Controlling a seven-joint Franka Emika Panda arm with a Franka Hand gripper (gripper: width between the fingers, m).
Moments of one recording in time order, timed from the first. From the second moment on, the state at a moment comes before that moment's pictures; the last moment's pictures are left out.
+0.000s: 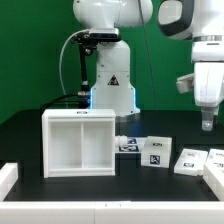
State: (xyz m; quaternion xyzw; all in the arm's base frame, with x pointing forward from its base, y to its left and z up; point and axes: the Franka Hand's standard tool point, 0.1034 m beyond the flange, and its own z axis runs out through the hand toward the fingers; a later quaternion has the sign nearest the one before) arm 0.473 0.164 0.082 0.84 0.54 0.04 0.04
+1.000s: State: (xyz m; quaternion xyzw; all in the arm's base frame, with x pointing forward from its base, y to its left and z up) arm 0.499 0.118 0.089 0.87 0.48 0.02 0.05
